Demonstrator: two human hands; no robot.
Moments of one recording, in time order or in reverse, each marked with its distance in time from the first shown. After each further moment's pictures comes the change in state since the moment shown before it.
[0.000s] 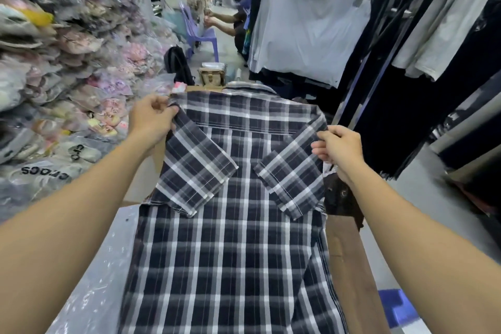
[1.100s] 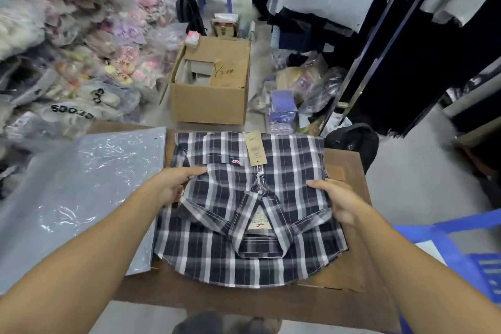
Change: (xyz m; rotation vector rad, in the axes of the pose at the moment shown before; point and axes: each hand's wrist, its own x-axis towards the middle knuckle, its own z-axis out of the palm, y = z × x) left_hand -0.206 -0.143 -0.054 -0.125 -0.567 -0.890; right_hand -0.157 0.170 -0.041 0.000 -0.413 0.546
